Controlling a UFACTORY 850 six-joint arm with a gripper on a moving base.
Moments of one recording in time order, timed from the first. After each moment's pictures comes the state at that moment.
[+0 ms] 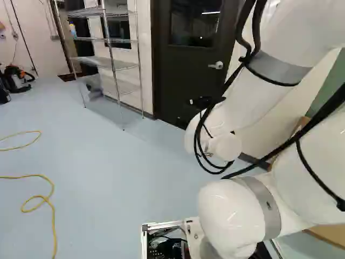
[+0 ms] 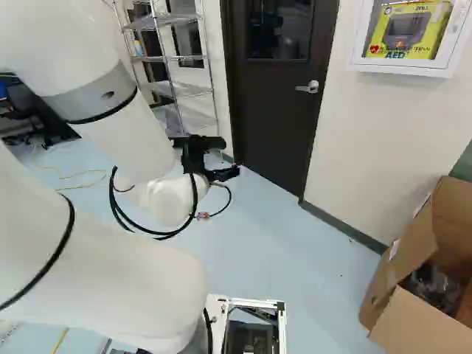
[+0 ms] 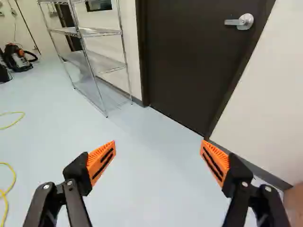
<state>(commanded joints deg) 0.0 16.0 -5.0 0.0 50.0 0.0</state>
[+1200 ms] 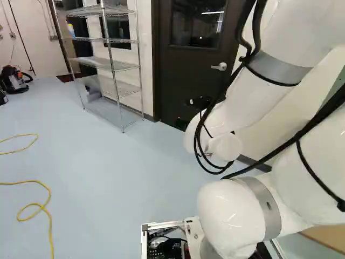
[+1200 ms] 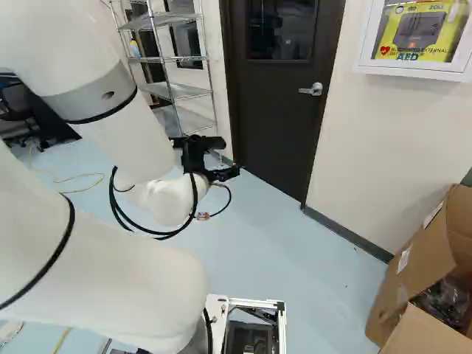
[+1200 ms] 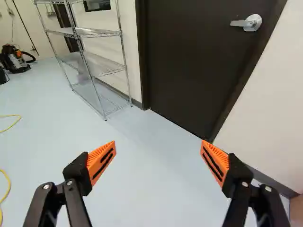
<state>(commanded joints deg) 0.0 16.0 -5.0 0.0 50.0 0.0</state>
